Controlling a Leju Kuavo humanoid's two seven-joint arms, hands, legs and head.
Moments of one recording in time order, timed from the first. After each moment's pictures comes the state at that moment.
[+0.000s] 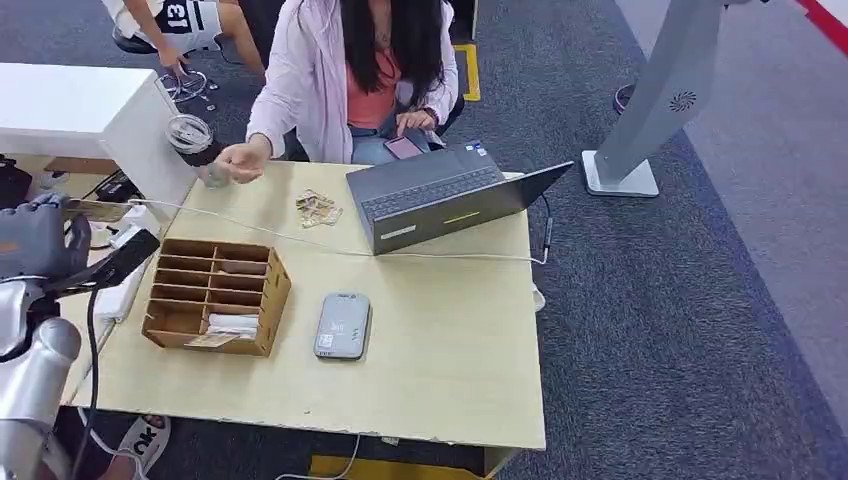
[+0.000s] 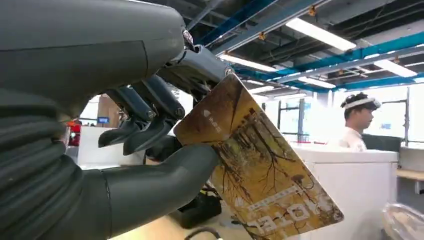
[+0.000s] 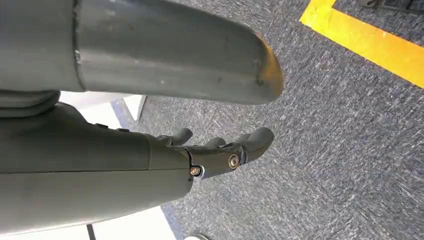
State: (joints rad) left arm -0.69 0.23 -0.09 -0.78 -1.22 0.46 -0.15; right arm -0.04 -0.07 0.34 -0.15 0.16 -0.06 0.16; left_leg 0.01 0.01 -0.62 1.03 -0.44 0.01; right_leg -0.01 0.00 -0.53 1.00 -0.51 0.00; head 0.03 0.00
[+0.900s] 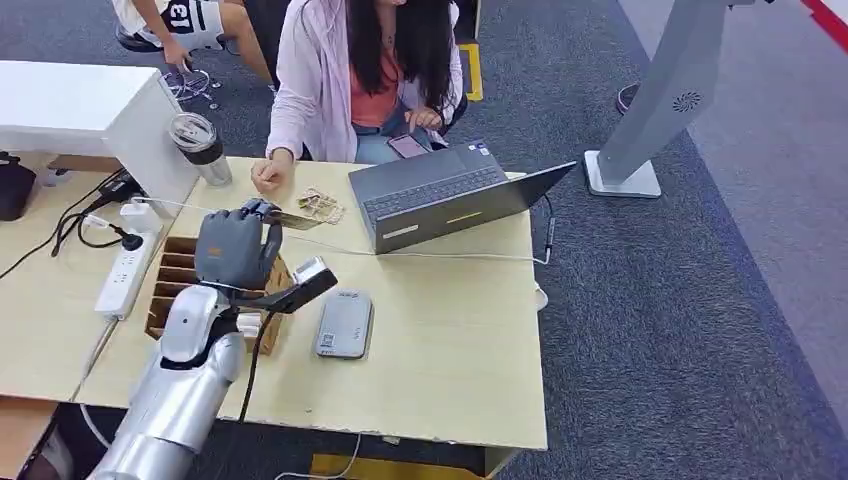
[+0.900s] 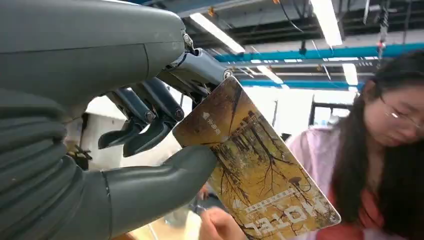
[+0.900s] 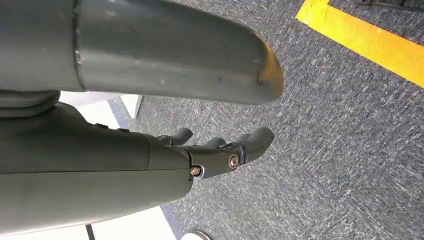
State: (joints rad) left arm -0.57 -0.11 -0.37 -0.94 -1.25 0.46 -0.09; right arm -0.04 -0.07 0.34 -0.15 0.16 -0.07 0.15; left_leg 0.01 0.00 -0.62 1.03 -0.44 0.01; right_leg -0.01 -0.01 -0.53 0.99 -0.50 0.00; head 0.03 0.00
